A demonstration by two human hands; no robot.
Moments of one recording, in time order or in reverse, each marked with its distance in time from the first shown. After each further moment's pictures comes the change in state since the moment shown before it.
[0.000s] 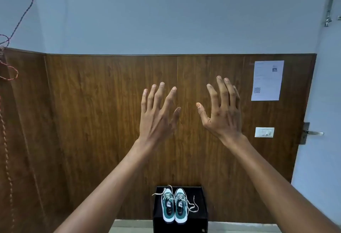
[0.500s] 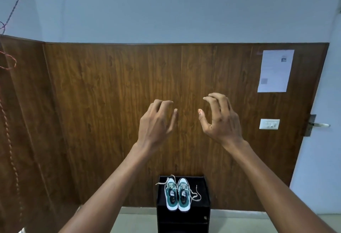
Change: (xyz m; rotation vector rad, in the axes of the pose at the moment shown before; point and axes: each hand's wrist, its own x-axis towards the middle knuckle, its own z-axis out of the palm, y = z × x) left_hand -0.039 -0.026 0.007 -0.284 -0.040 -0.068; right_hand -0.035 -0.027 0.016 0.253 -0.036 -0.053
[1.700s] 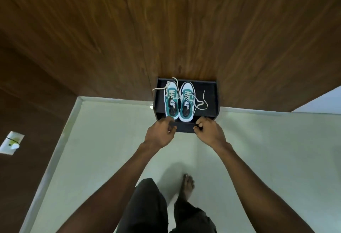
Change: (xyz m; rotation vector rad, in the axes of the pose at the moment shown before) left_hand -0.328 -0.129 0.324 -0.173 -1.262 -0.825; right_hand -0.379 0.065 0.330 0.245 -1.447 0.806
